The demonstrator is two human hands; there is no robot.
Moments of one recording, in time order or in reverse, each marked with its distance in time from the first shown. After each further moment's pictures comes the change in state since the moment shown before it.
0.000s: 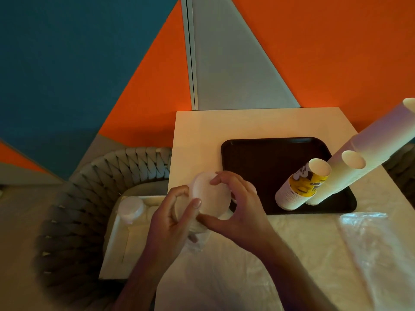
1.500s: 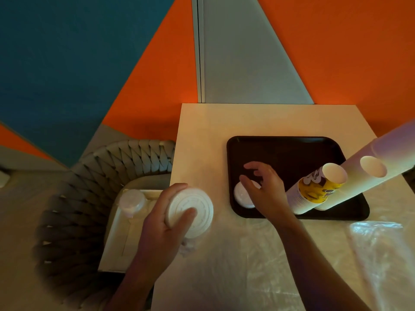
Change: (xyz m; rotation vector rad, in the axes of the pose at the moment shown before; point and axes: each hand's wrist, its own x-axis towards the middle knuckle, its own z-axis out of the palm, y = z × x) left_hand 0.004 -0.028 -0.011 0.097 0.029 -0.081; right_hand 0.051 0.100 -0.019 -0.110 0.126 0.292
